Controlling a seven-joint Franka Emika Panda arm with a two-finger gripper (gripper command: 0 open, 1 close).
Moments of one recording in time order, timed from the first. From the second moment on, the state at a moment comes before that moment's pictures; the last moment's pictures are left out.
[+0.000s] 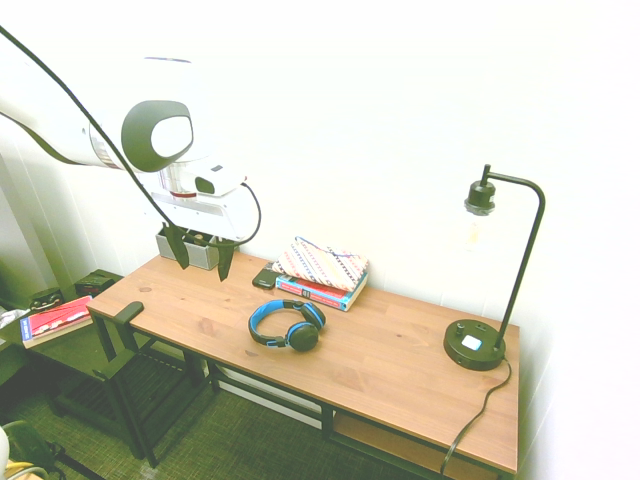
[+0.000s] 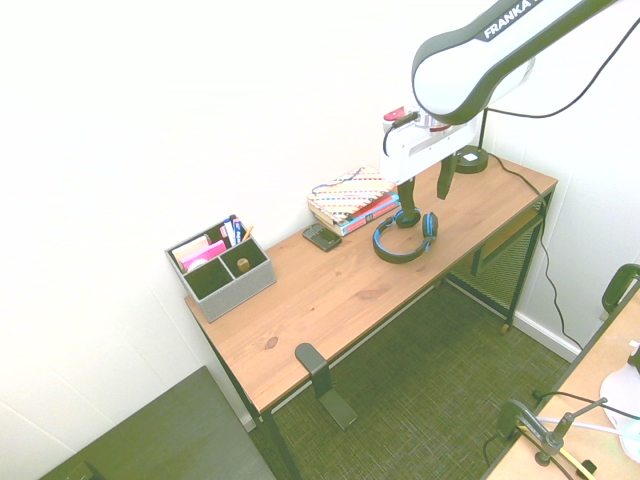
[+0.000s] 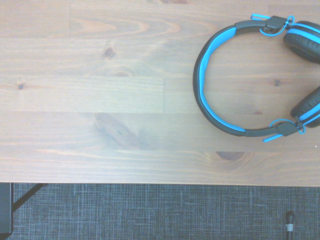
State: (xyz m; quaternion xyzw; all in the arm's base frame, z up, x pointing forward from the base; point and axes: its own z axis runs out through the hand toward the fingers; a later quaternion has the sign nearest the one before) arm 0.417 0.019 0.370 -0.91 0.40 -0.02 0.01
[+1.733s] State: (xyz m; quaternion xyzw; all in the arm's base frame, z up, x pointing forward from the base) arm 0.561 0.009 0.167 -0.88 0.47 -0.02 0.00
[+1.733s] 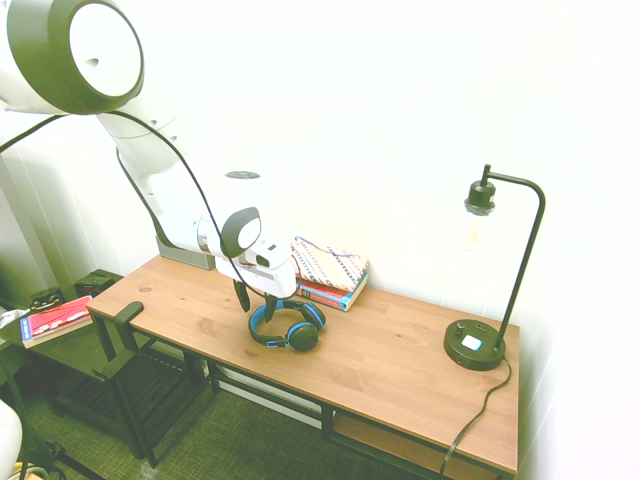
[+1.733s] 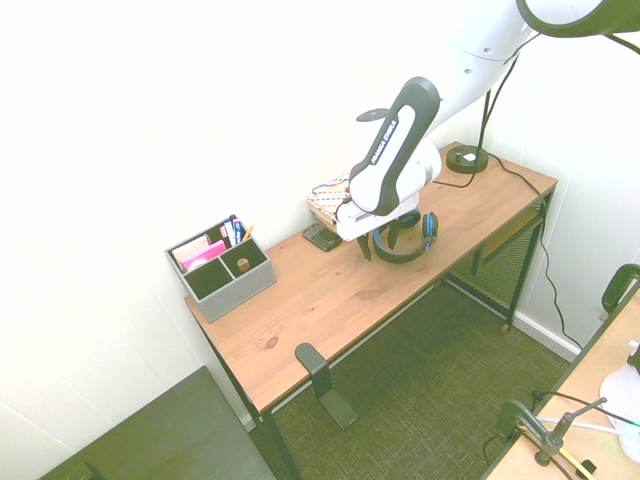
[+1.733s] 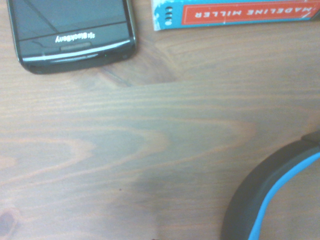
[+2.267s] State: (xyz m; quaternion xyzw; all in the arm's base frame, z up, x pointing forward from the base) arm 0.562 0.015 0.157 -0.88 0.47 -0.01 0.01
